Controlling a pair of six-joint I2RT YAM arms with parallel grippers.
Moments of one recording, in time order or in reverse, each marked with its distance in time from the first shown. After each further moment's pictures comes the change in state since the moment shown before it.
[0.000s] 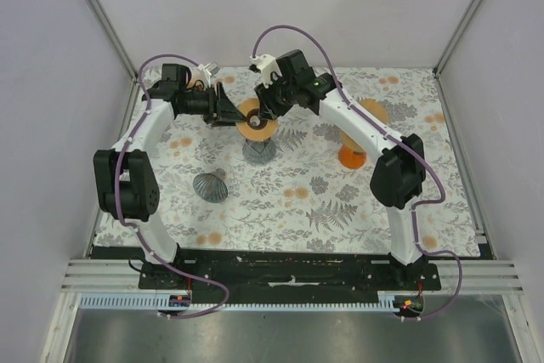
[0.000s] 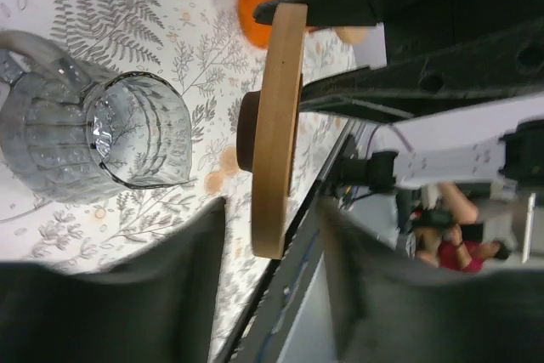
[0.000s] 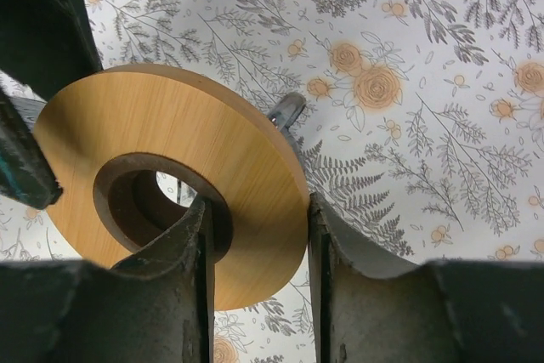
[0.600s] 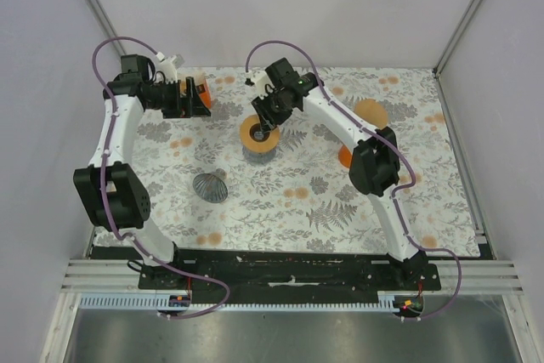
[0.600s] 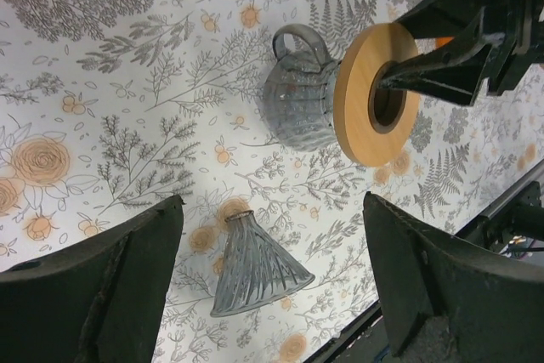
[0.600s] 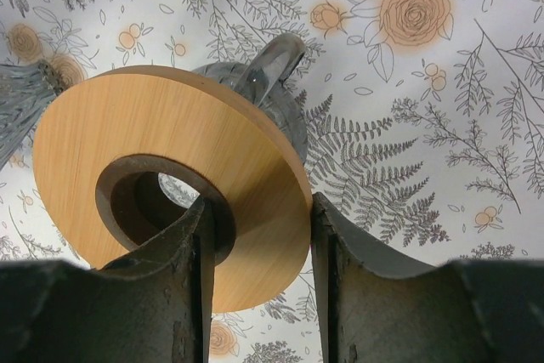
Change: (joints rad) left arm 0.175 -0.076 0.165 -0.300 -0.410 0.342; right arm 0.005 0.239 0.221 -0.257 0.034 -0.004
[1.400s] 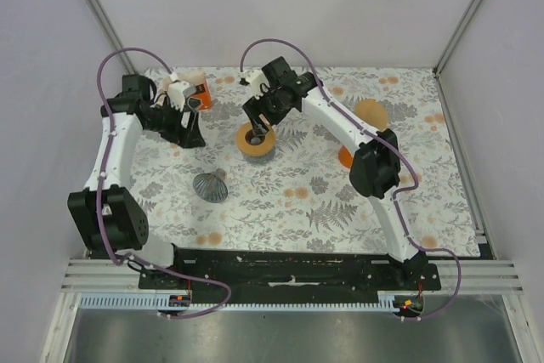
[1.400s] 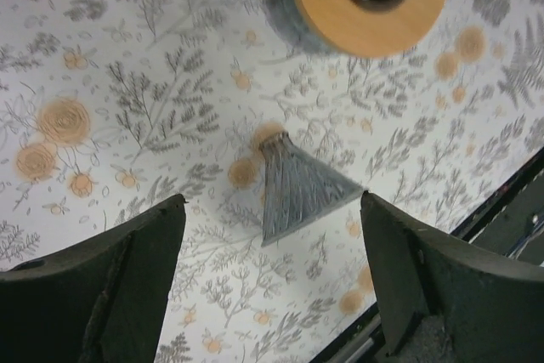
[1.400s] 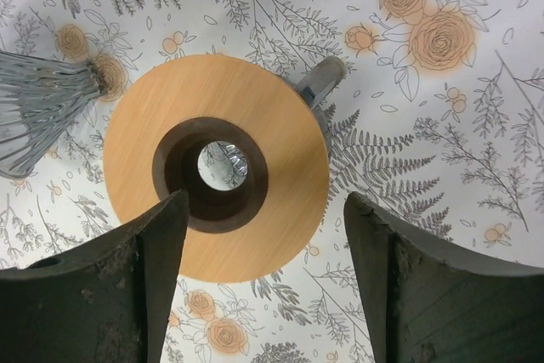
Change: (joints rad) left arm -0.001 -0.144 -0.153 -0.130 -0.042 0.378; right arm 0.024 0.001 0.027 0.005 -0.037 -0.021
